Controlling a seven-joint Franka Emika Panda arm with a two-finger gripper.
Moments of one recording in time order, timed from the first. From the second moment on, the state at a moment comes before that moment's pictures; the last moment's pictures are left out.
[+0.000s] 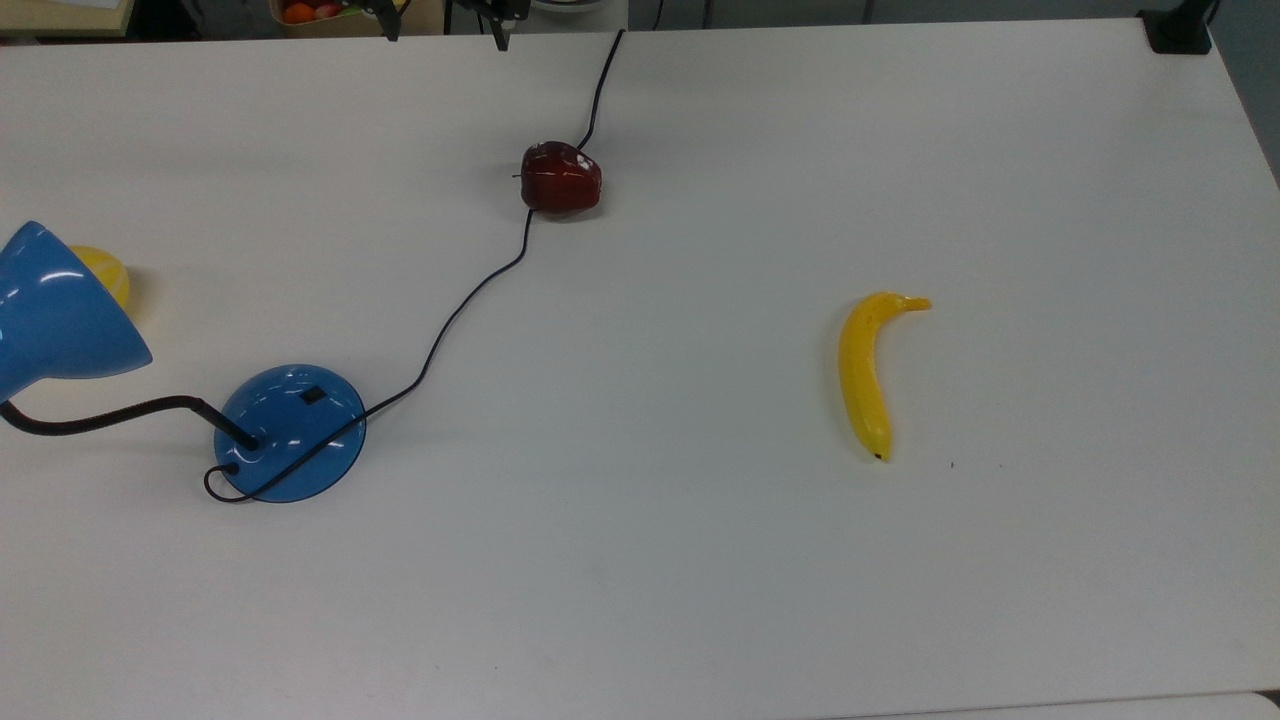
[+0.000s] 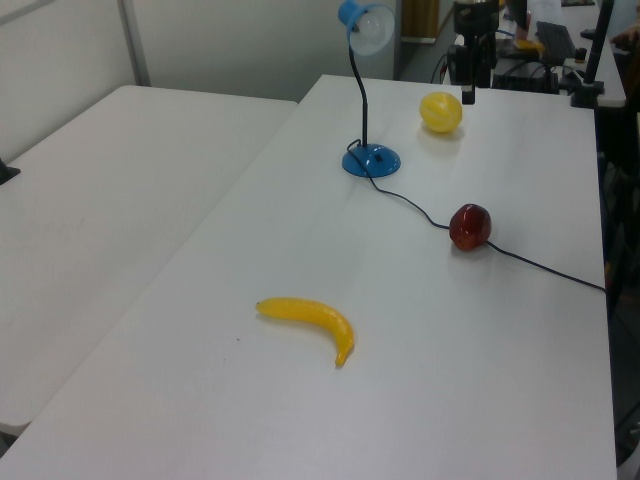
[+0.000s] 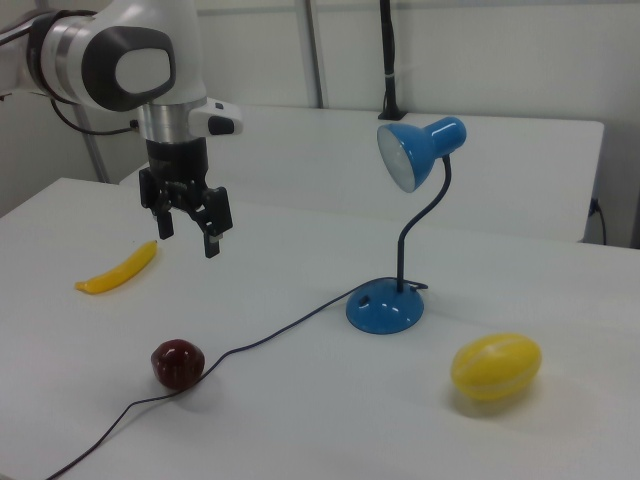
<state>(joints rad) -0.15 0.02 0.09 -1.69 0.03 1.58 0.00</state>
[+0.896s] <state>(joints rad) -0.18 0.02 0.09 -1.69 0.03 1.58 0.00</state>
